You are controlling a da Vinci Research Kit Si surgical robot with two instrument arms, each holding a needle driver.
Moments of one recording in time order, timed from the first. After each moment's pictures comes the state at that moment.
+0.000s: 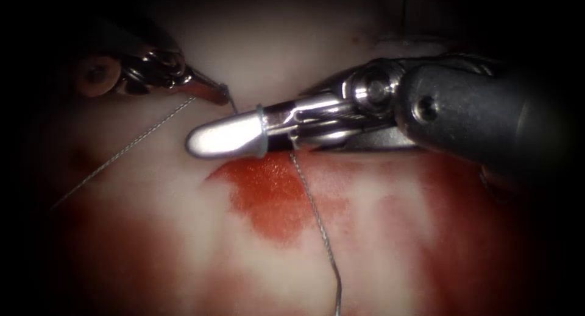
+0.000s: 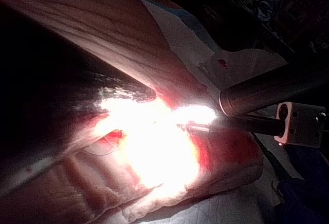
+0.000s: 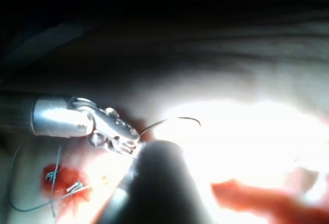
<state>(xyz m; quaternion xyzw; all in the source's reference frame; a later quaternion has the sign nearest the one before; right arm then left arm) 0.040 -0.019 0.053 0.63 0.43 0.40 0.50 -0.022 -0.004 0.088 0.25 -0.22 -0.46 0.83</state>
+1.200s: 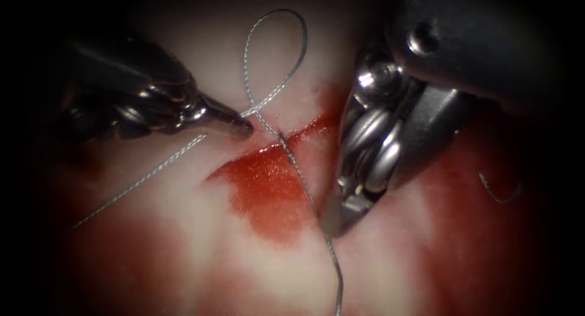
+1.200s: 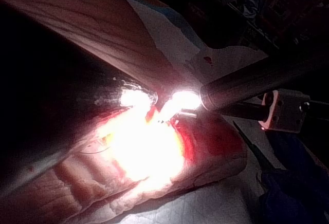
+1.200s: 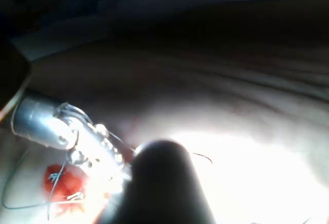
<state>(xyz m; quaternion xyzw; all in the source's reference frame) 0.038 -0.018 0.047 0.41 0.00 0.42 0.81 -0.025 -0.007 0.080 0.28 -0.25 -0.42 0.82</state>
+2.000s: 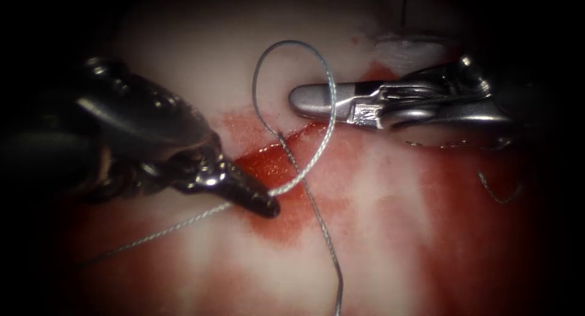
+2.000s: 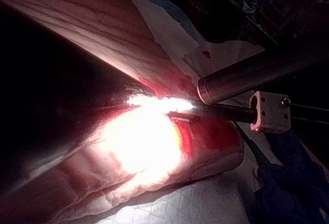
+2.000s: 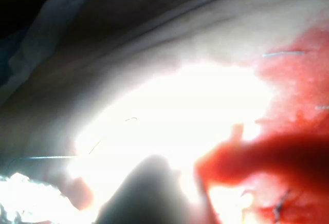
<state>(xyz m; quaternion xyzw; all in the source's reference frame) 0.034 -0.017 0.057 0.58 0.40 0.63 0.34 -0.027 -0.009 0.082 0.41 -0.32 -0.35 0.78</state>
